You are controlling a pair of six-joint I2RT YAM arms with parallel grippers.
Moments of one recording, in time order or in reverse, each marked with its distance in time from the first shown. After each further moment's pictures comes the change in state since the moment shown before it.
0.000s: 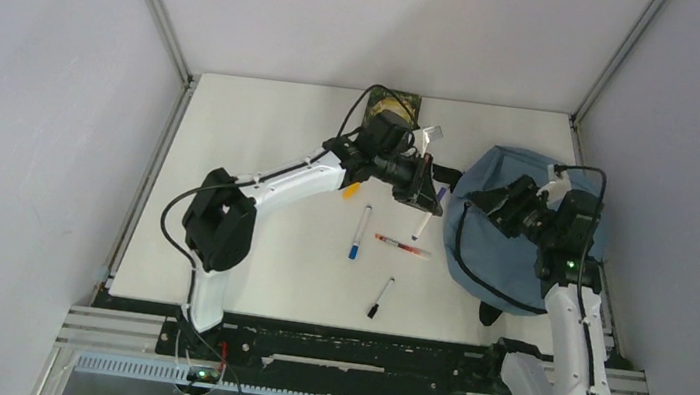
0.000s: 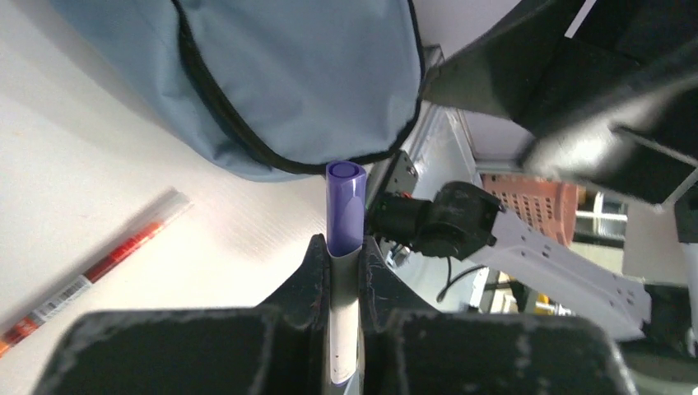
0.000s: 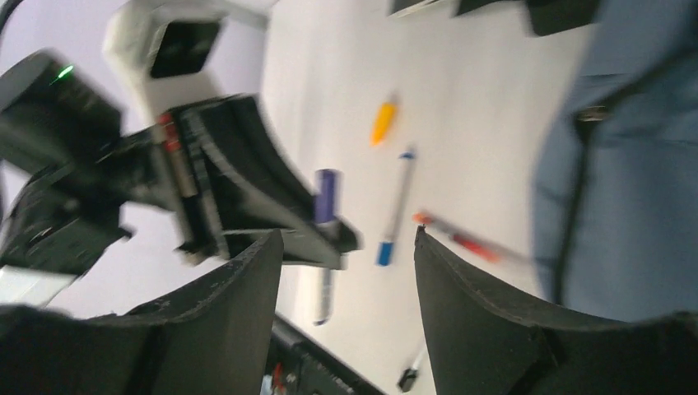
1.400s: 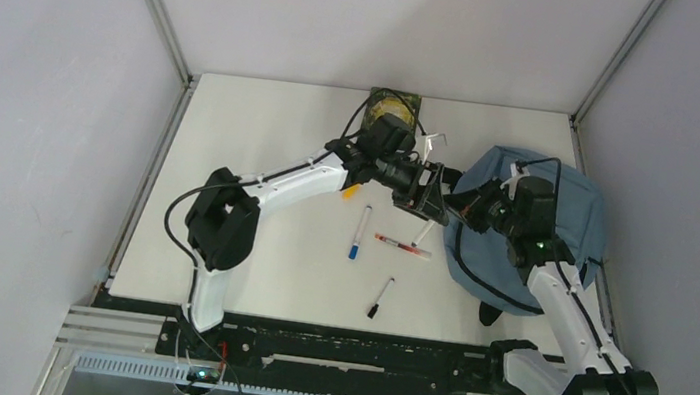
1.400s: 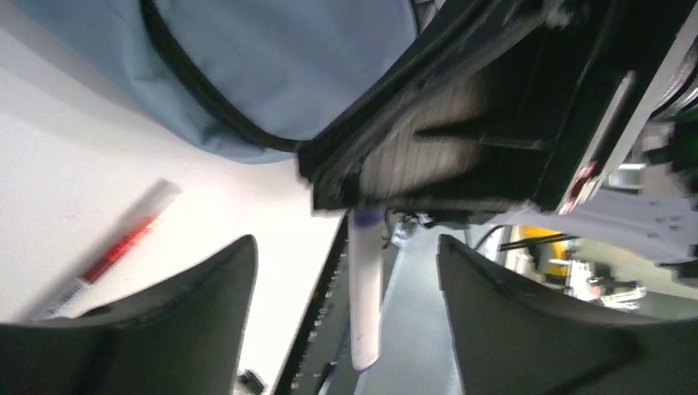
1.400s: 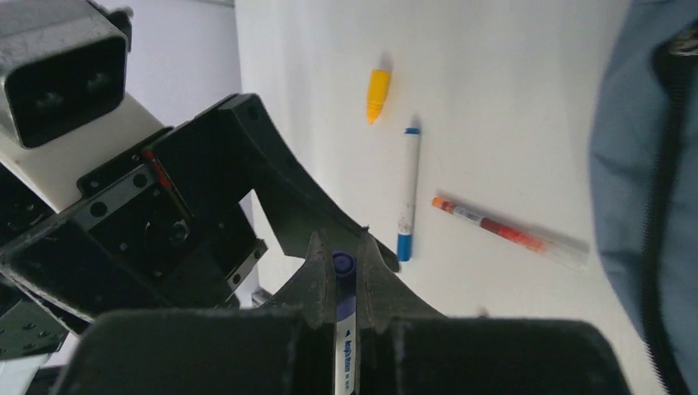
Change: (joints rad) left arm 0.001 0.017 0.000 -0.014 0.126 0.105; right arm 0.323 0.145 0.003 0.106 0.240 0.215
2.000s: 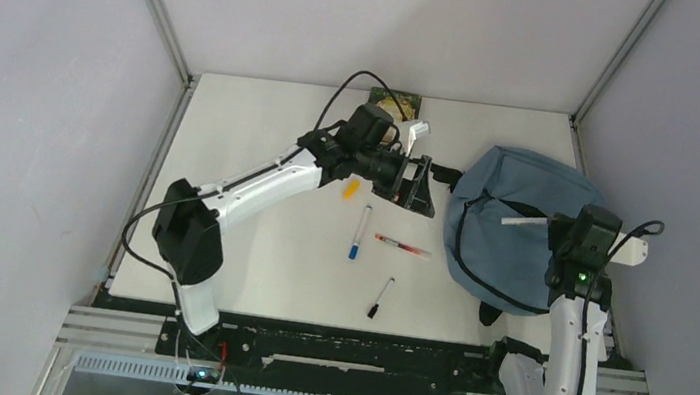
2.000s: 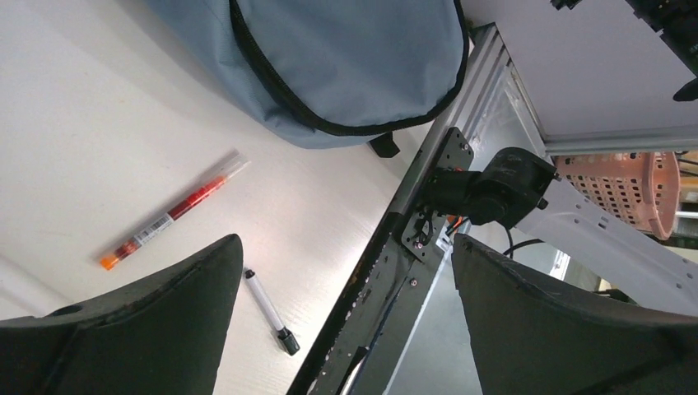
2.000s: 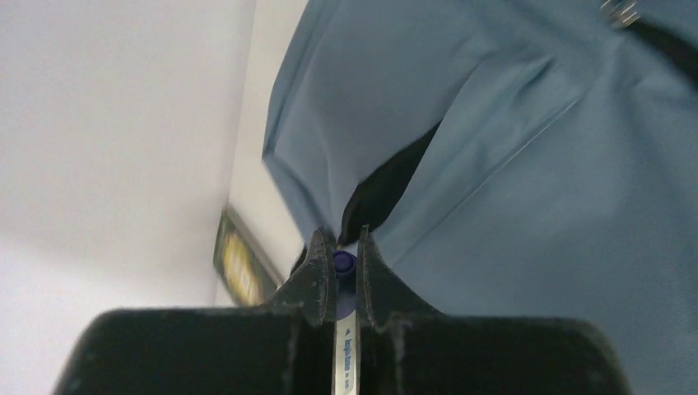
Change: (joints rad) left arm 0.008 -0.173 -0.035 -0.166 -0.216 0.115; right arm -0.433 -0.238 0.000 -0.310 0.603 0.184
